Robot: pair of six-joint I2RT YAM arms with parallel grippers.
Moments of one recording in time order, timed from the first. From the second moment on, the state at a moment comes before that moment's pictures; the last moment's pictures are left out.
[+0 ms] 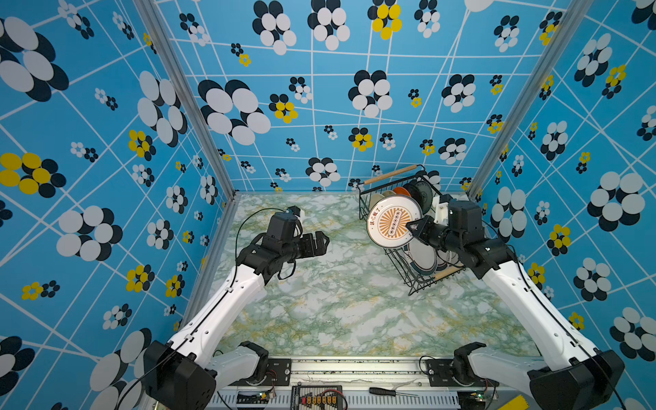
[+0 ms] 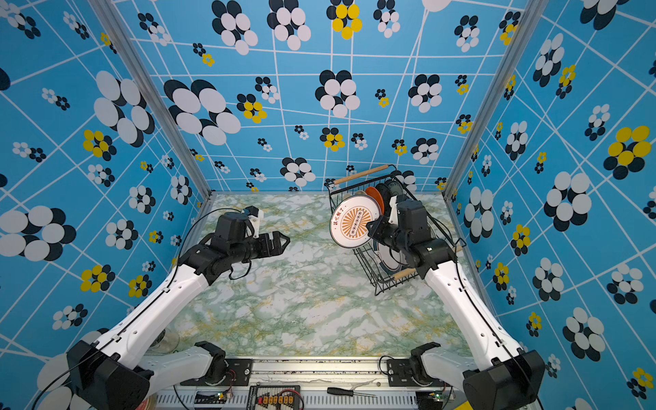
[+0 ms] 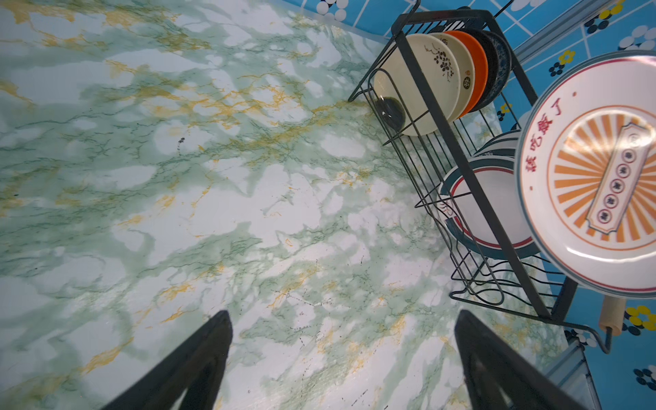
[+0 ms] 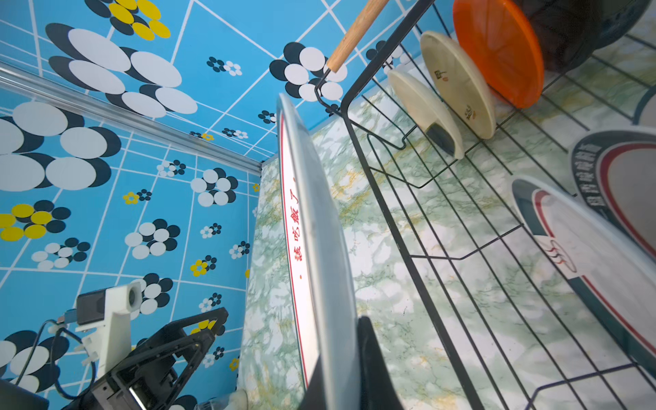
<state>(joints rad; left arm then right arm) -0.40 1.18 1.07 -0.56 0.20 -0.52 0.33 1.18 1.14 -0.50 -0.25 0.78</state>
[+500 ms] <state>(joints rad) -0.38 1.16 1.01 -0.42 0.38 -0.59 0.43 1.33 1.12 -0.31 -0.38 0.91</state>
